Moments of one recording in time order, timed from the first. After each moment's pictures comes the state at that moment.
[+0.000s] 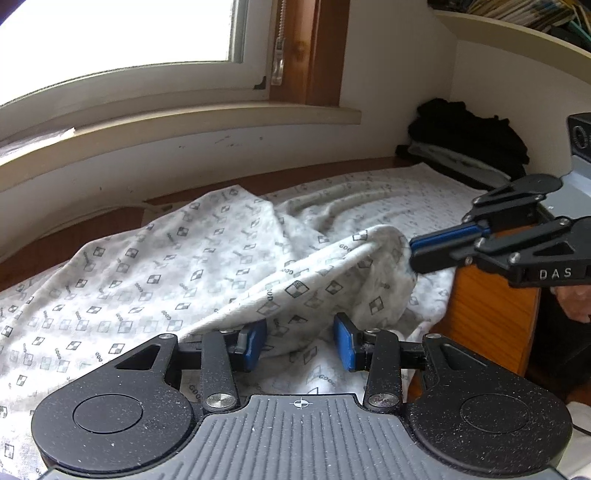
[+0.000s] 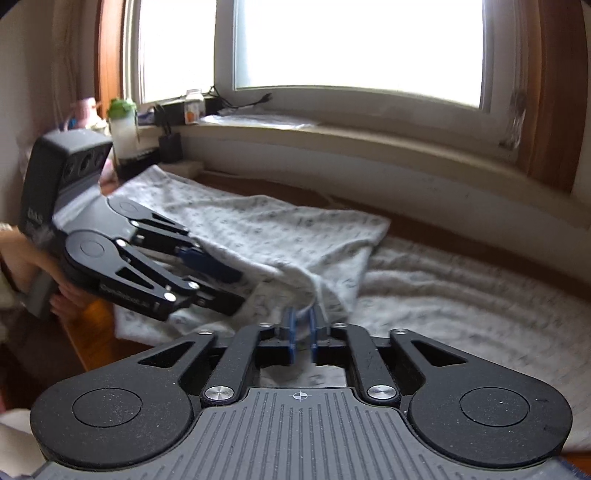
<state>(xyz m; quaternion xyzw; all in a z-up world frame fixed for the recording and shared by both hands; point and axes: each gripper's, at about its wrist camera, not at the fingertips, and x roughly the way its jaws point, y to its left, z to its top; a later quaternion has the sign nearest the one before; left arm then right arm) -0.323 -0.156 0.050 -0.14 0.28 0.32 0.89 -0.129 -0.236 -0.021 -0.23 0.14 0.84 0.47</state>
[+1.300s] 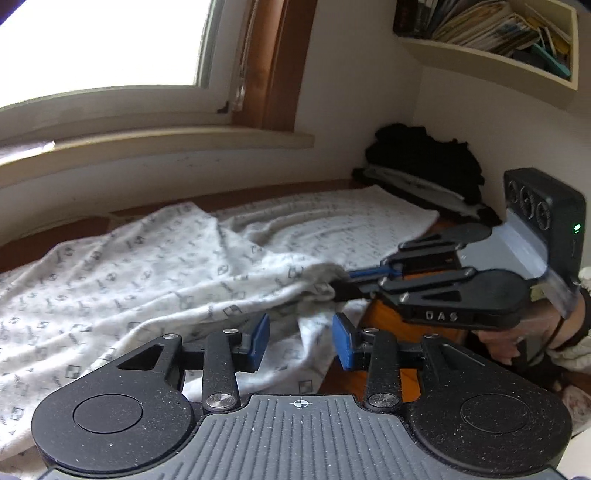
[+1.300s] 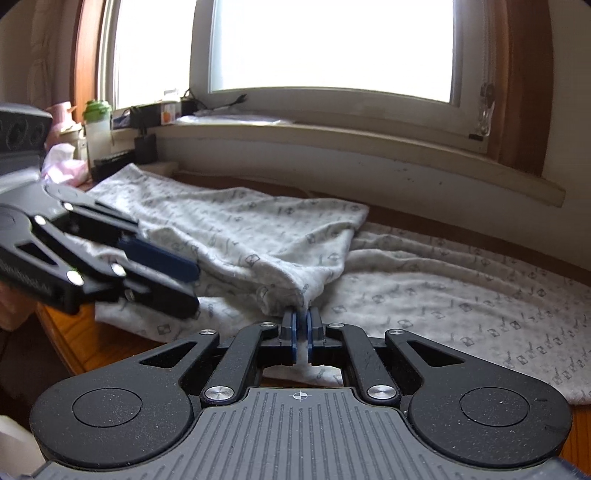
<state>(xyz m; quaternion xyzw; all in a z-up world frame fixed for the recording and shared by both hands) -0.327 -0.202 0.058 -0.15 0.25 0.28 0.91 -0.131 -0.252 -0.046 -0.21 0.12 0.81 0.53</state>
